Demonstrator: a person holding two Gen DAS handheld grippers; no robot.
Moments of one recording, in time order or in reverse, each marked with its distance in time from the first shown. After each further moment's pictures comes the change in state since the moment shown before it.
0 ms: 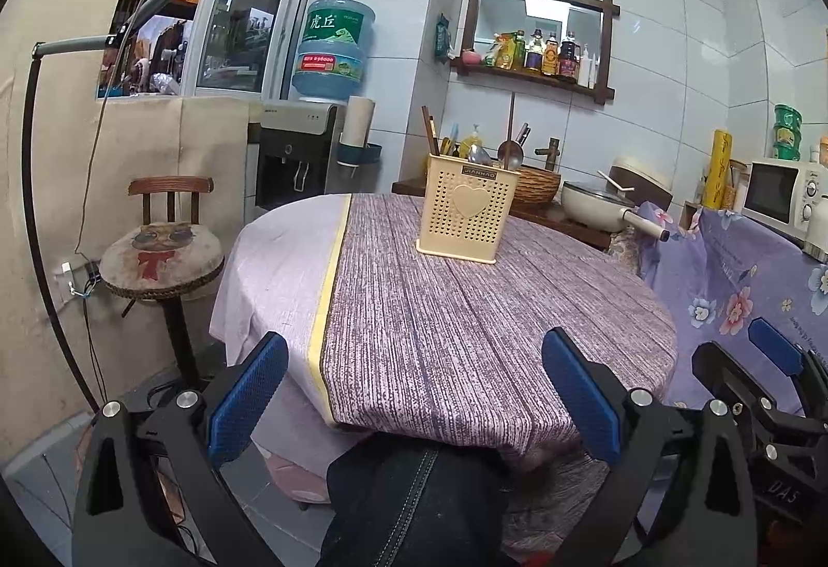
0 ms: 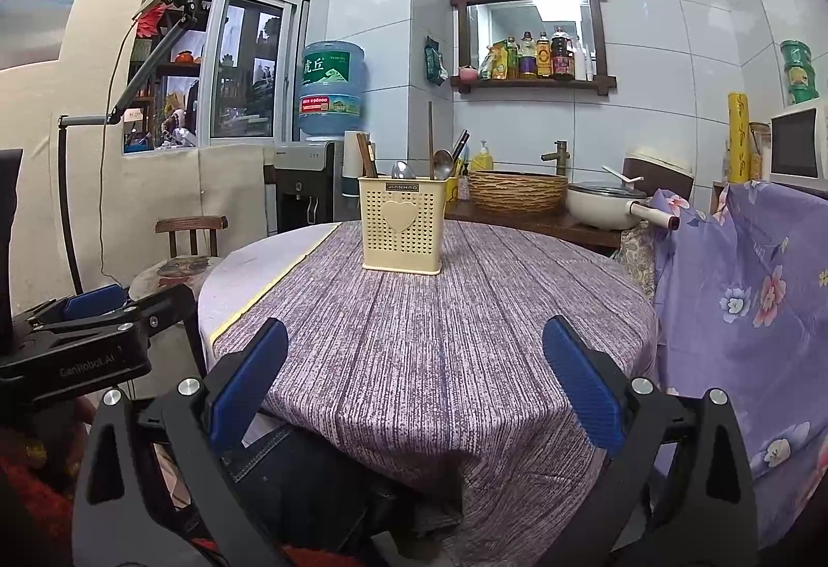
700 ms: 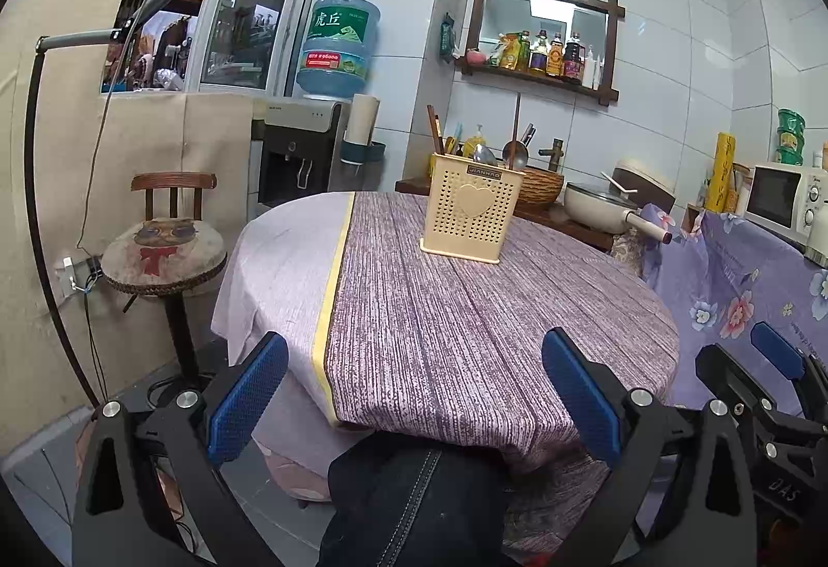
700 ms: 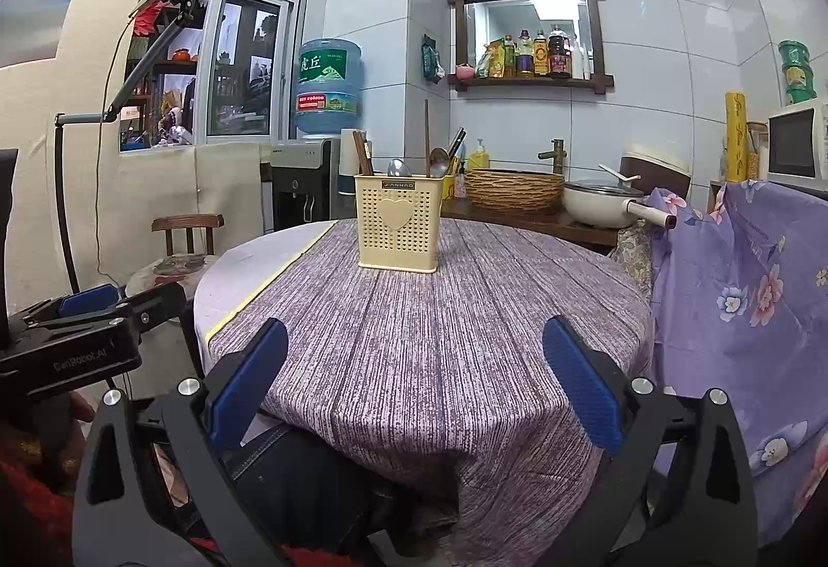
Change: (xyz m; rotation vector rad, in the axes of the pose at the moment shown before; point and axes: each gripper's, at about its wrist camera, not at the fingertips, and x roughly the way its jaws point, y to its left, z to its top) left arm 0.000 0.003 0.000 -0.012 0.003 0.001; right arm 0.001 0.000 -0.002 0.000 0.004 -0.010
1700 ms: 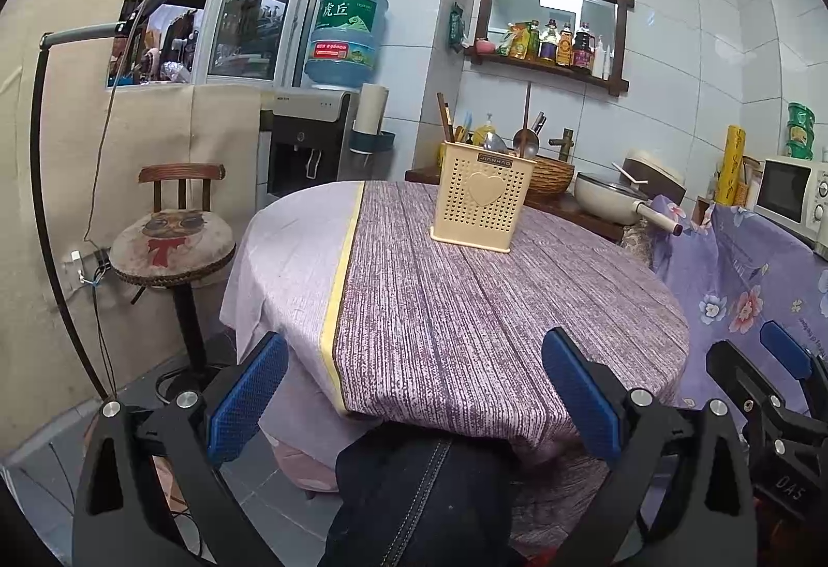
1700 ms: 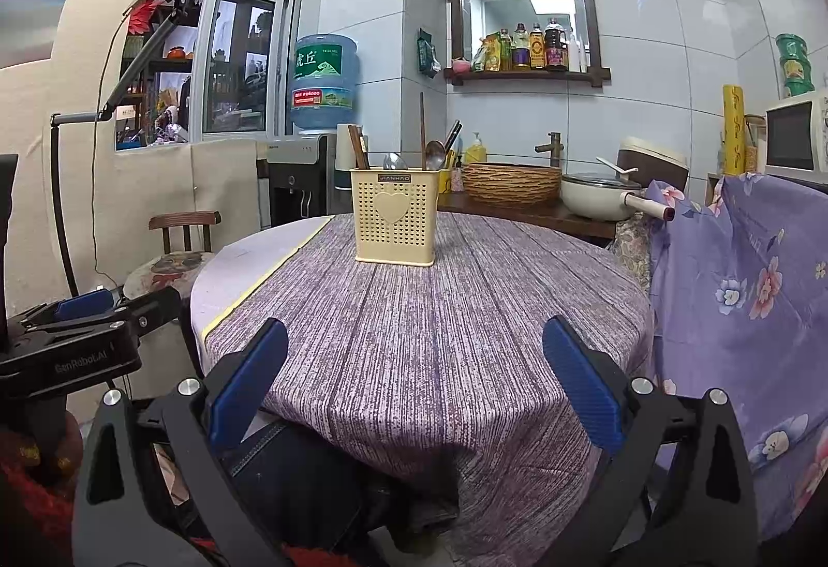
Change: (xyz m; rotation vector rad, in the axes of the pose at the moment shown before) left arm 0.003 0.001 -0.004 0.000 0.029 0.032; right arm 0.003 -0.001 -0.002 0.012 0.016 -0.008
